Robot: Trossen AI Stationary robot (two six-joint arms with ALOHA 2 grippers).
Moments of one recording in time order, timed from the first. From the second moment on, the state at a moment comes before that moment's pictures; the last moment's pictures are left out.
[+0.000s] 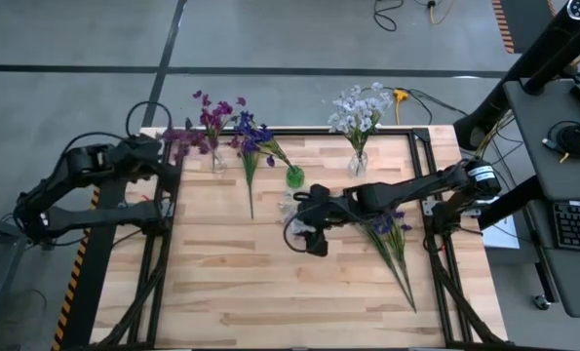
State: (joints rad) left arm 0.40 0.66 1.11 -1.40 -0.40 -0.52; right arm 0.14 1.67 1.34 -0.48 0.12 0.19
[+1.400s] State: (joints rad) left arm 0.39 0.54 1.14 -0.99 -0.22 -0.36; right arm 0.29 1.67 1.22 -1.31 -0.05 1.01
